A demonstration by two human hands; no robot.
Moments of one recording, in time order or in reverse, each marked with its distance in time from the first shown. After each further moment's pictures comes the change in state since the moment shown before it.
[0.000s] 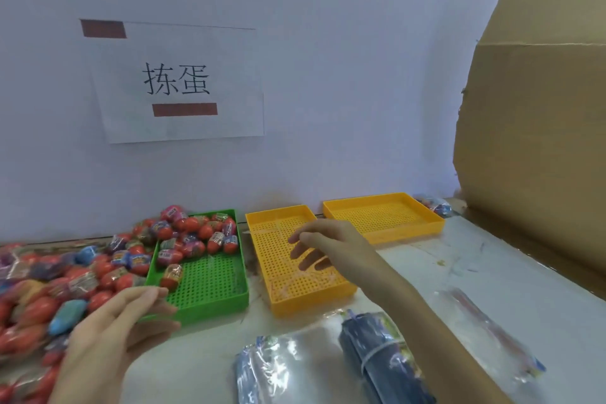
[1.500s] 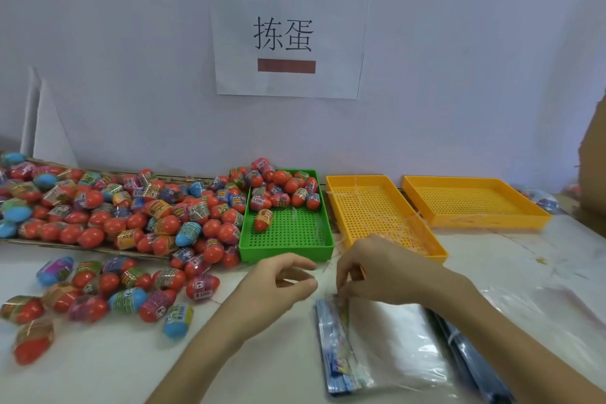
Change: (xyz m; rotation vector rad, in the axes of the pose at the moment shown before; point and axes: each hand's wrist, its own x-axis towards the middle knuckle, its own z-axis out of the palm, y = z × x) left_hand -0.027 -0.010 0.015 0.562 -0.409 -0.033; right_hand 0.000 0.010 0.066 -0.873 -0.514 -0.263
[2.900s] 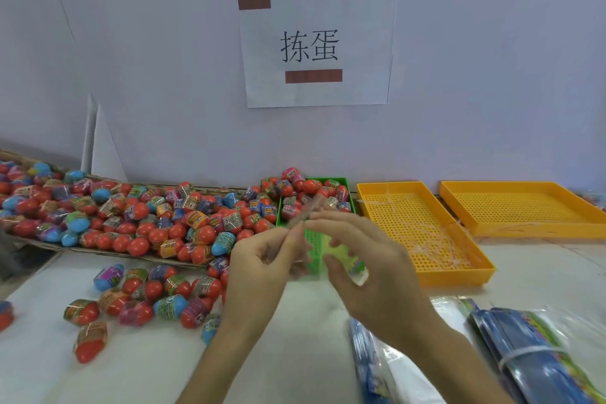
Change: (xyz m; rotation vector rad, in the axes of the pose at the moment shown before) left_hand -0.003 0.014 -0.023 -0.088 0.511 0.479; right_hand 0.009 -0.065 0.023 0.257 0.867 -0.370
